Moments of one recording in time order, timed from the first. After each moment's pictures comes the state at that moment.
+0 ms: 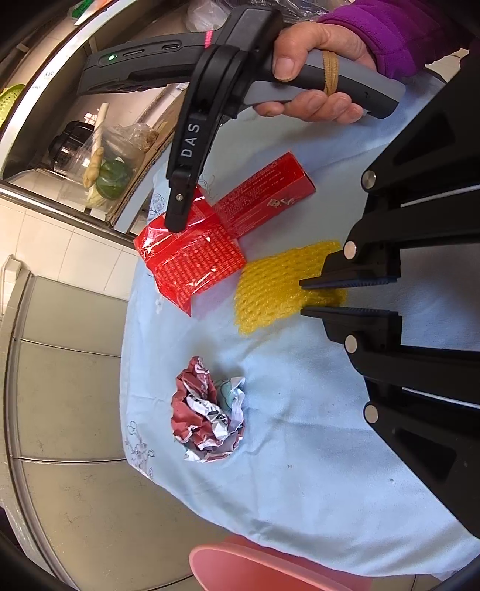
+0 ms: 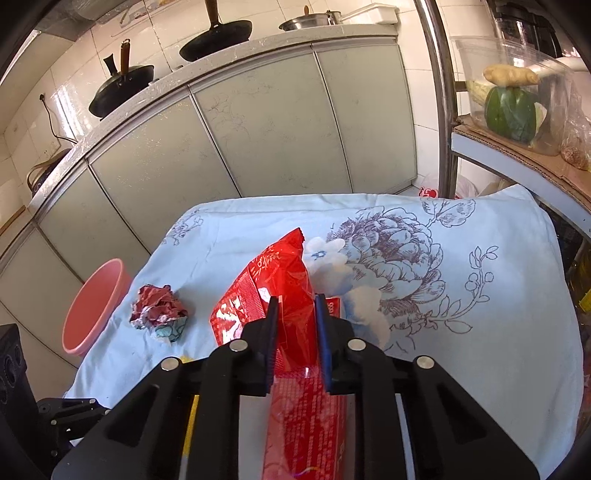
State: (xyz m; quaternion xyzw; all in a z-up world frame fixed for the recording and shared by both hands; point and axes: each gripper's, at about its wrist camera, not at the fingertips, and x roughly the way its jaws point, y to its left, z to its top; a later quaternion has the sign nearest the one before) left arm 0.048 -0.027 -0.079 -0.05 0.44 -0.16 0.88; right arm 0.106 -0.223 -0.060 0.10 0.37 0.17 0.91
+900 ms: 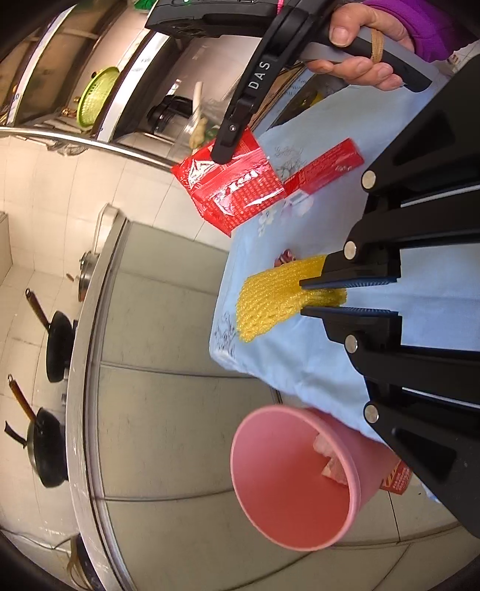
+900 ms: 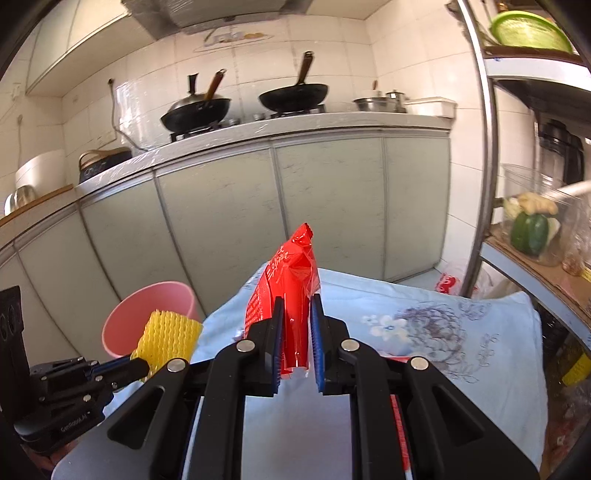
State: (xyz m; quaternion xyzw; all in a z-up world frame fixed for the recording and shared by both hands) left arm -0.025 0.076 -0.003 -0.10 0.30 -0.04 0.95; right arm 0.038 -0.143 0.030 0.02 0.25 0.24 0.94
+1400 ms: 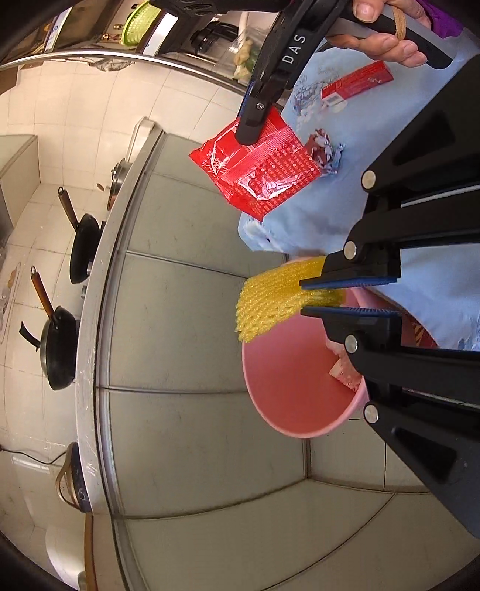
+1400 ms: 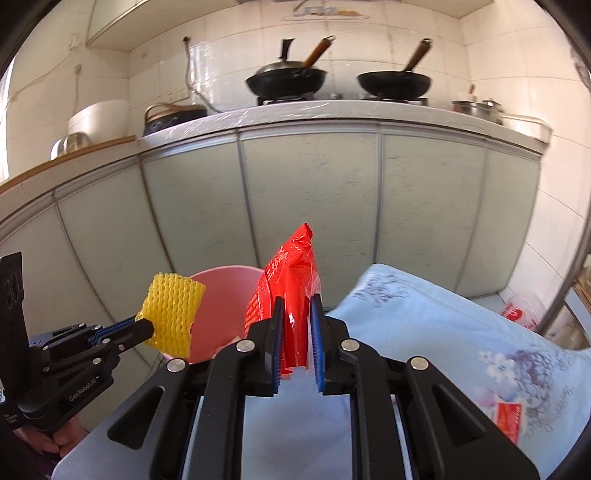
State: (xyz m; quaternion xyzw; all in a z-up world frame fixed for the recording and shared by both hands) left arm -0.047 0.186 -0.008 -0.11 0.27 0.12 0.95; right arm 0.043 -0.004 0.026 -0.05 0.26 0.36 0.89
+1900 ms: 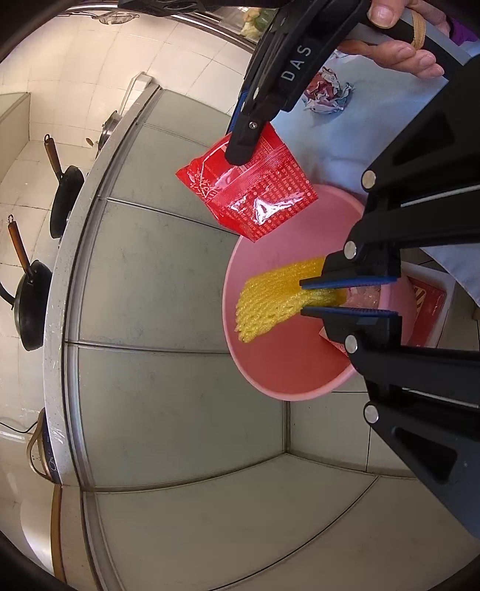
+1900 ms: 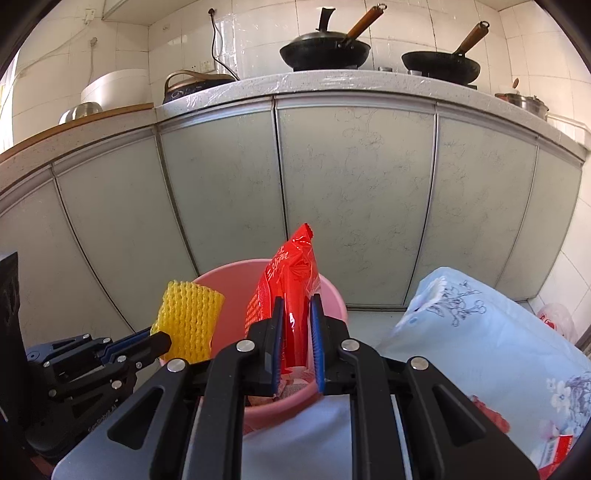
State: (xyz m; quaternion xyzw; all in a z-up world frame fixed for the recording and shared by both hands) left arm -0.024 0.234 -0.041 -0.13 0.30 0.18 0.93; right arm 0.076 0.078 -0.007 -0.07 0.28 0.39 0.87
